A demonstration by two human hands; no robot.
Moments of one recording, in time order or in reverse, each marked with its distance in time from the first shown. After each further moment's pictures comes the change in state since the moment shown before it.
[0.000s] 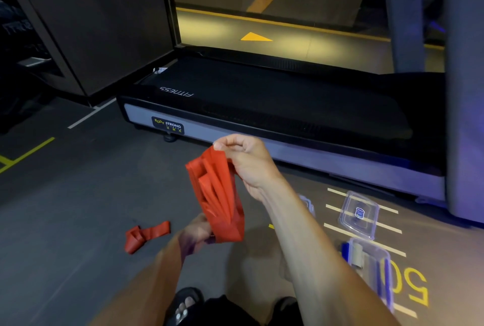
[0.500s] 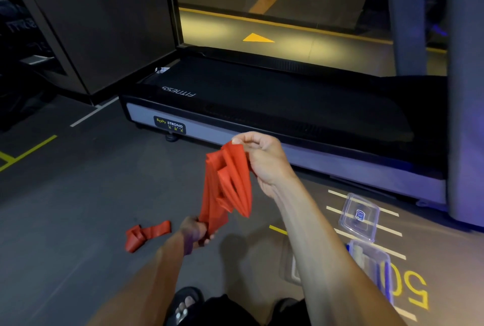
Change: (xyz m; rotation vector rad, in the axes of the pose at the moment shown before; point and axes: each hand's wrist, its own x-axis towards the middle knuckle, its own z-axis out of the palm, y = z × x) left_hand 0.013 -0.003 -0.012 0.099 0.110 -0.092; right_hand 0.004 -0.002 -0.018 -0.003 0.095 -0.030
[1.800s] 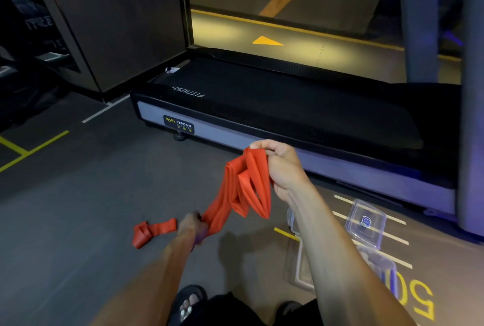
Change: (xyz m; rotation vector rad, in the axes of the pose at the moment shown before) left_hand -0.008 0.000 -0.018 0.284 0.263 0.123; right_hand -0.003 0.002 -0.009 -0.040 0.041 0.069
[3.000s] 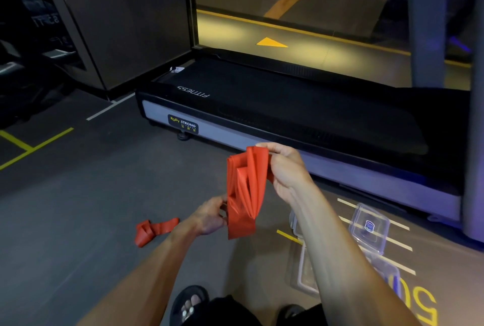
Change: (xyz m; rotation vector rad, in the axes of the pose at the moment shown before) left_hand -0.012 0.042 -0.017 0.080 -0.332 0.582; right_hand 0.012 0.006 0.011 0.030 0.103 0.071
